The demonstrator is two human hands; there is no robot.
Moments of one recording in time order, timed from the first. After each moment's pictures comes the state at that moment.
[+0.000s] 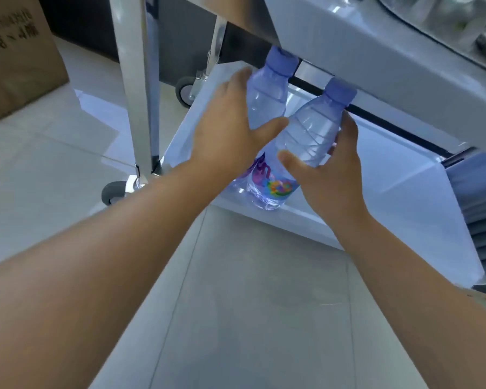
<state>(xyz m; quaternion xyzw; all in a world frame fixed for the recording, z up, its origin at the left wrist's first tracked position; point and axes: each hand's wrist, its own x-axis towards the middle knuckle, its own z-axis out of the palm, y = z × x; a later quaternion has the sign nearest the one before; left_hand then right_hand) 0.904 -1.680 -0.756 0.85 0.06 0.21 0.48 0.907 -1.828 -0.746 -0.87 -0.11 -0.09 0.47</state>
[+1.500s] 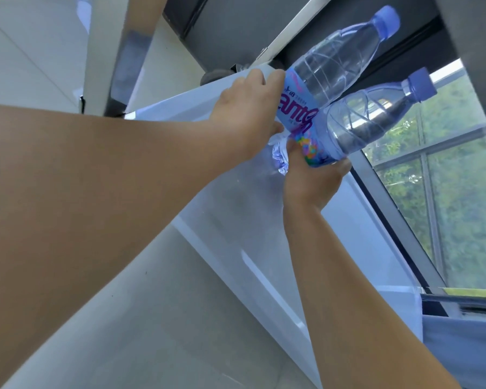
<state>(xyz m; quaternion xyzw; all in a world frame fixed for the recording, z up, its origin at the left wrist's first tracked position) 1.031 -1.663 -0.819 0.89 0.18 0.18 0.38 1.069 -1.782 -0.827 -0.86 0.00 -0.13 0.49</state>
